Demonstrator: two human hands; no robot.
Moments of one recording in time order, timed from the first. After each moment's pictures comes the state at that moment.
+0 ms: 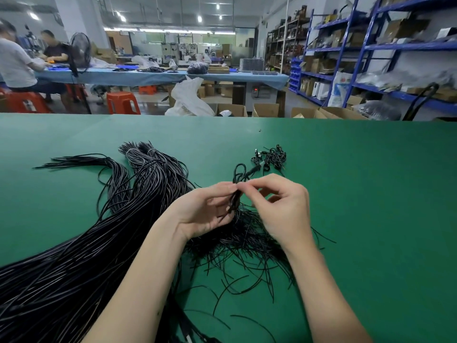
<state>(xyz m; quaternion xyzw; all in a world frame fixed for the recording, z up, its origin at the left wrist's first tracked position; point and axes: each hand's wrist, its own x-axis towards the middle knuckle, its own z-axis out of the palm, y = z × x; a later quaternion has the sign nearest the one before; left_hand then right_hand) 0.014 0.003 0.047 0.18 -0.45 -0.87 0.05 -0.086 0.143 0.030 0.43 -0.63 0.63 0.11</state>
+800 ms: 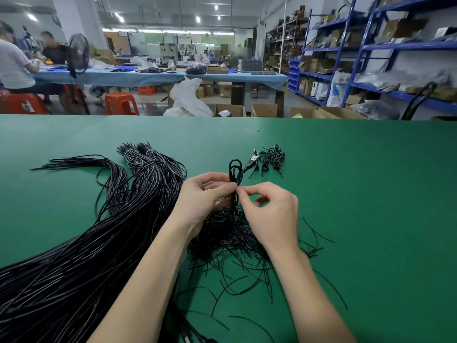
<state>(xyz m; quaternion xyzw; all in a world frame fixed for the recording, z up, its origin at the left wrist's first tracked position) 0.001 0.007 0.038 0.21 -0.61 -0.71 0.29 -0.077 0.130 0.013 0.33 -0.75 0.56 0.15</state>
